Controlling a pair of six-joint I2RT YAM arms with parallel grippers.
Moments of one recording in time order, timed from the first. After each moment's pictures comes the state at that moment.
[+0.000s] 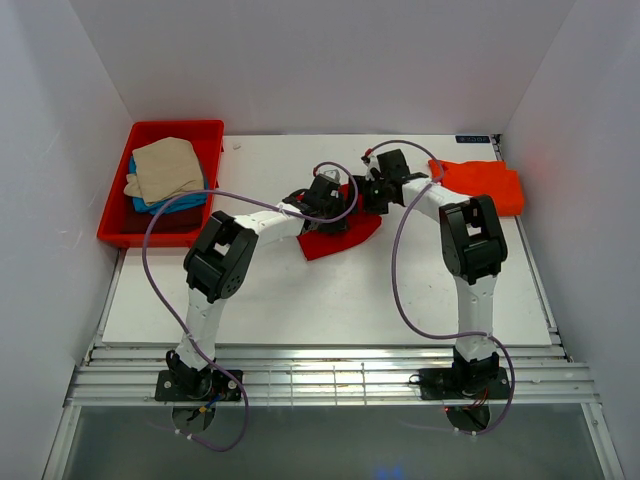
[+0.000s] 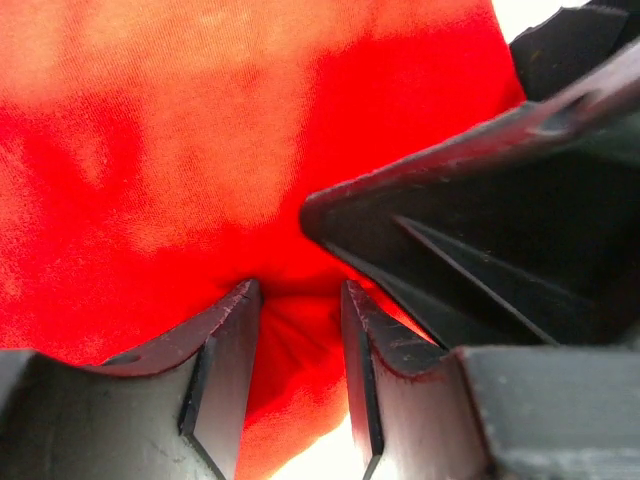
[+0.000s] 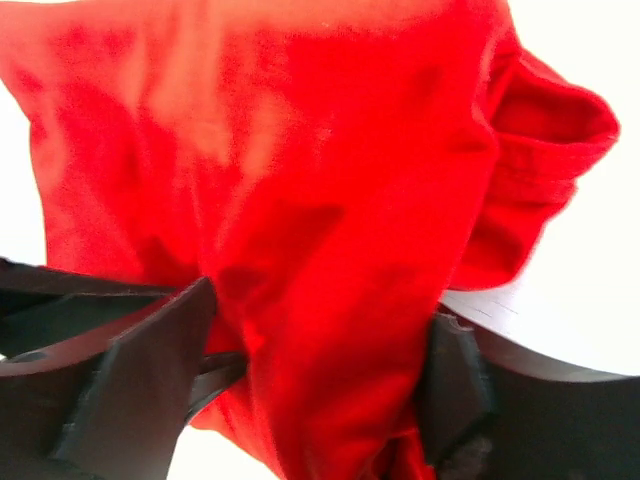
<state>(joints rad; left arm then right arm) -0.66 2.14 1.50 -0.17 0.00 -0.59 0.35 2.15 1.55 -0.30 -0.43 0.24</state>
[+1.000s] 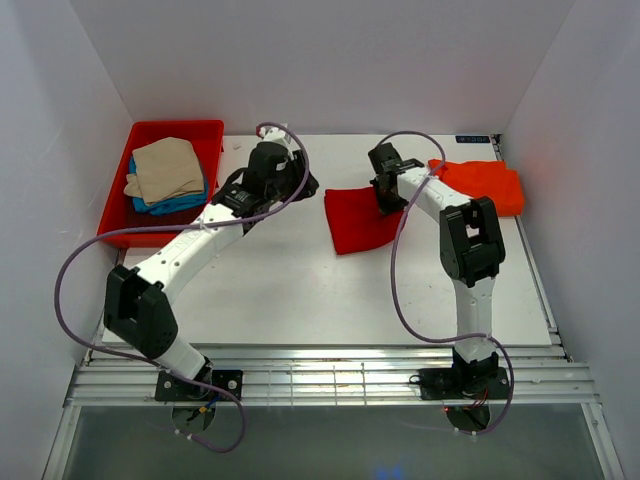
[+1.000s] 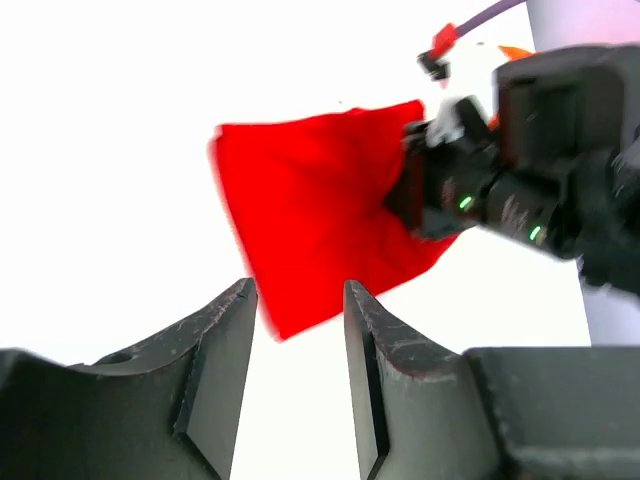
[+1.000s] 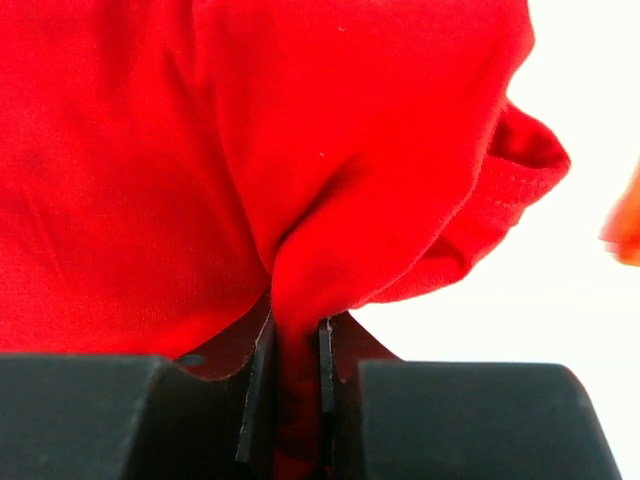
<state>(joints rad) -0.58 1.59 1.40 -0.29 -0.07 -0.57 0.42 2.13 1.69 -0.69 0.21 0.13</state>
